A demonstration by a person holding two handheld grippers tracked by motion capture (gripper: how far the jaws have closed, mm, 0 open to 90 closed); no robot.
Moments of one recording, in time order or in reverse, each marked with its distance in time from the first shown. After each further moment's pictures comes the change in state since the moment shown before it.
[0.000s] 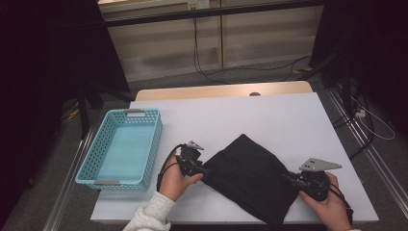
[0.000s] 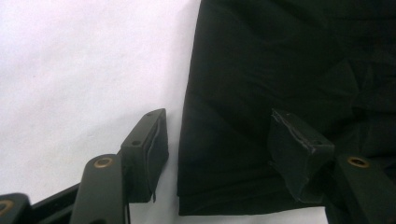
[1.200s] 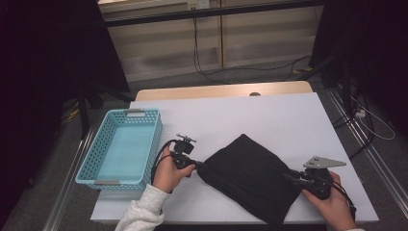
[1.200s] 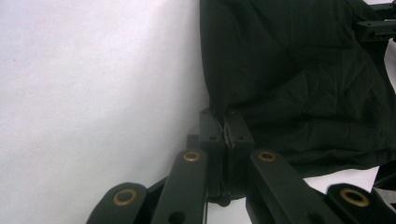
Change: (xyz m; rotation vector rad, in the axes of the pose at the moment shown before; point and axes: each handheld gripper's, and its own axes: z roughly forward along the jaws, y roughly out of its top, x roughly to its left) left arm 0.023 0.007 -0.014 0.019 -0.208 -0.175; right arm -0.013 -0.003 0.001 -0.005 0.041 0.064
